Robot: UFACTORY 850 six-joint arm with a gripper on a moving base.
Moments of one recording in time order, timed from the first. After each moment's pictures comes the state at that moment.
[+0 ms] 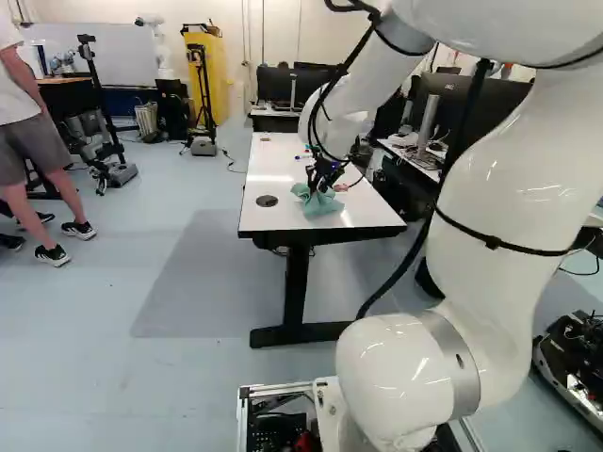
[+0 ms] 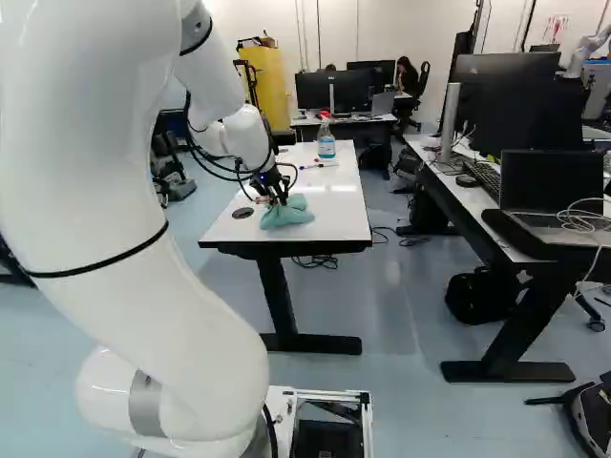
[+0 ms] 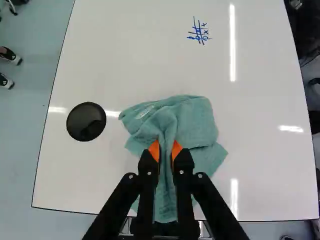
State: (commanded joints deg) arm 1.9 -5.6 -50.4 0.0 -13.4 0.0
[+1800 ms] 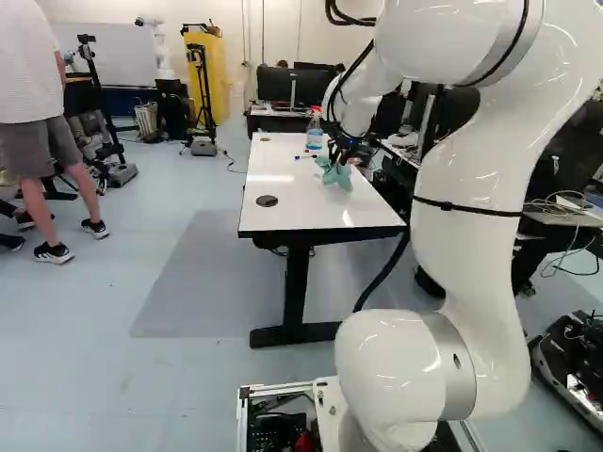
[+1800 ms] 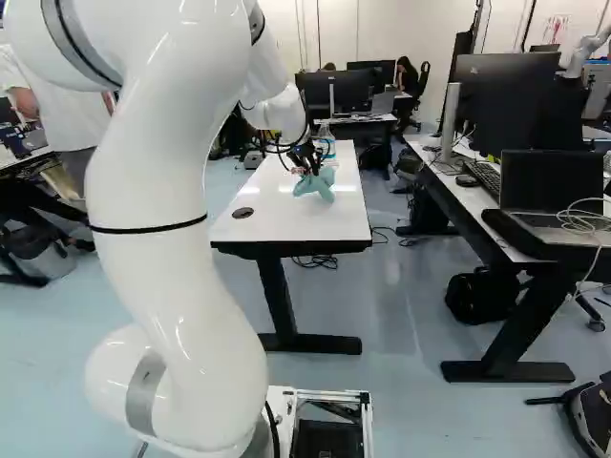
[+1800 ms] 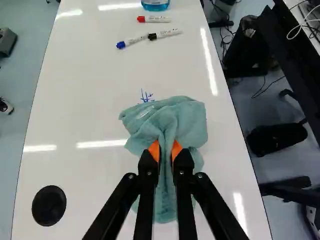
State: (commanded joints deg) arm -6.7 -20.7 -72.9 0.0 -13.4 0.0
